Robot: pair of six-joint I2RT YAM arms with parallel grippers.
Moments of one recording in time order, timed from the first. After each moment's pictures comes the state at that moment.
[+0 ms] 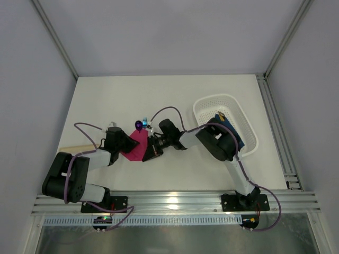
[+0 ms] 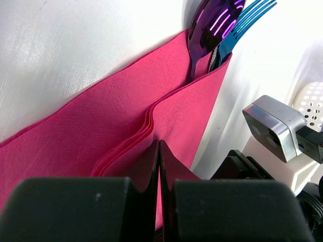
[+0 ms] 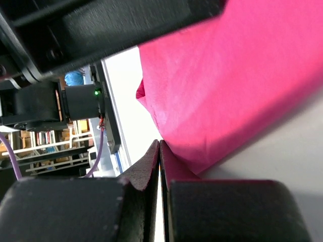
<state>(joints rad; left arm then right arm) -0.23 1.40 0.37 0.30 0.10 -1.00 0.82 2.24 1.19 0.42 -0.89 0.79</state>
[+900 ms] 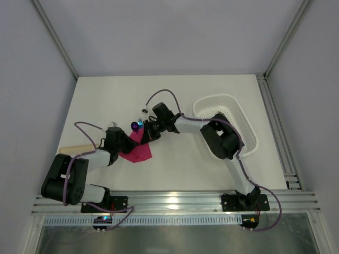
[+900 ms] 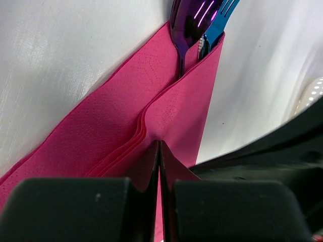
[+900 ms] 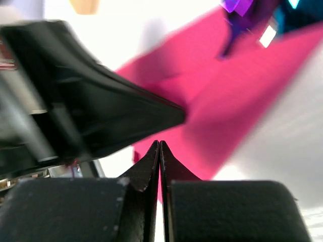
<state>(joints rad) -0.23 1.38 0.38 0.26 0.10 -0.97 0.78 2.23 1.55 -0.05 -0.69 0.54</state>
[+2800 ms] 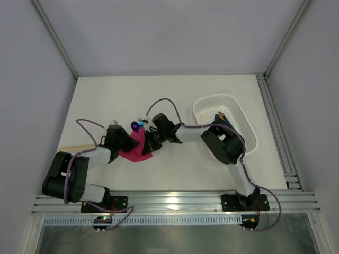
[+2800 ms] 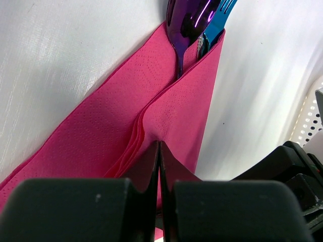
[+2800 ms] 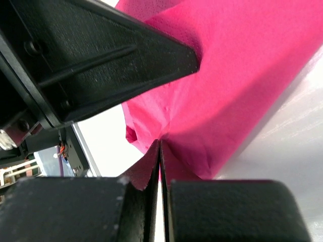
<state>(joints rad) -0.23 1.40 0.42 0.21 0.12 -0.94 0.85 2.16 1.33 0.05 -0.61 0.57</state>
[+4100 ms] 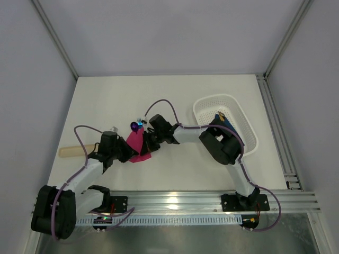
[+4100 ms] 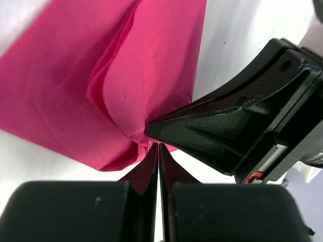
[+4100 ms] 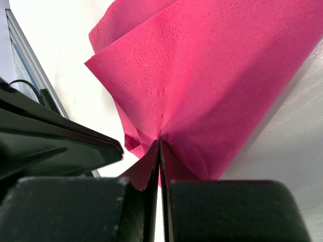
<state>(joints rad) -0.23 1.03 0.37 -0.16 0.23 -0.87 0.88 2.18 1.38 0.00 -0.54 0.64</state>
